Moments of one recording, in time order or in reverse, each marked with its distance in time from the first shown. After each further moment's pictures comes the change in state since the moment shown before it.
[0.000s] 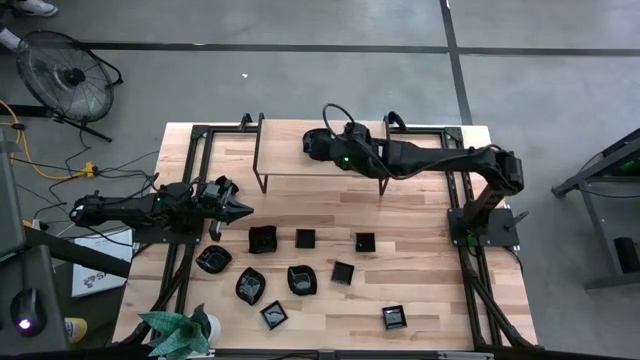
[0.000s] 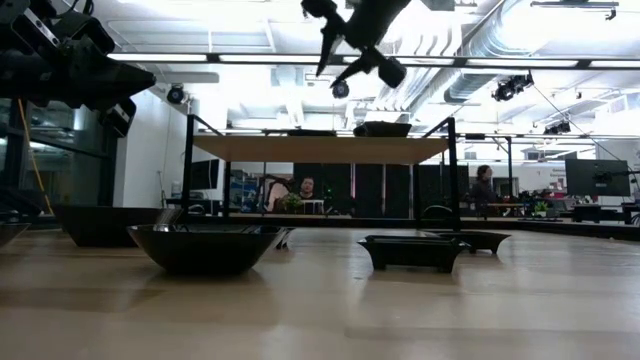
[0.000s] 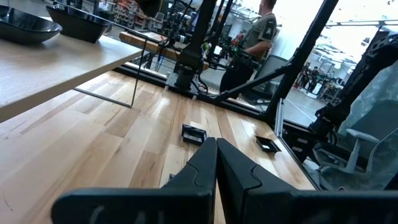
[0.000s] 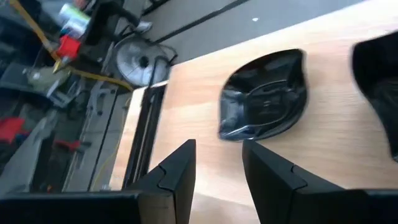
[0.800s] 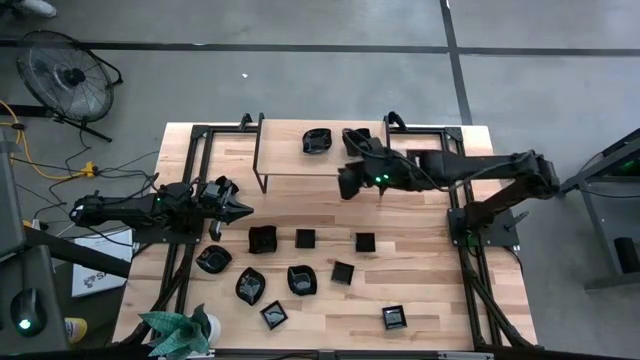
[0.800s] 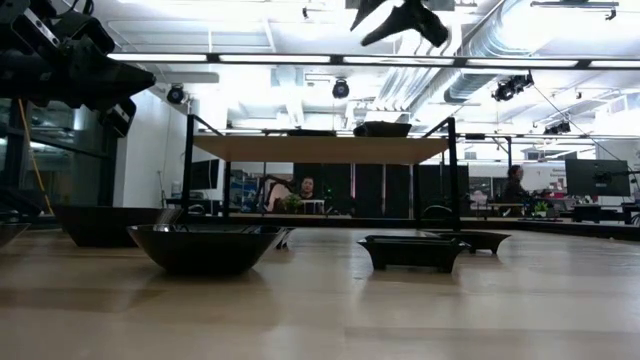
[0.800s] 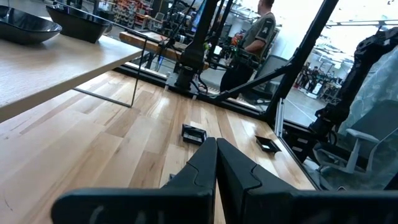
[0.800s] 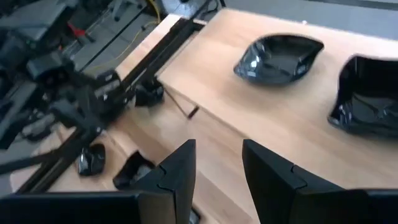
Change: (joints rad) left arm 0.000 0.000 0.000 0.000 0.000 0.000; right arm 0.141 -0.273 -0.154 -0.119 -0.111 -0.461
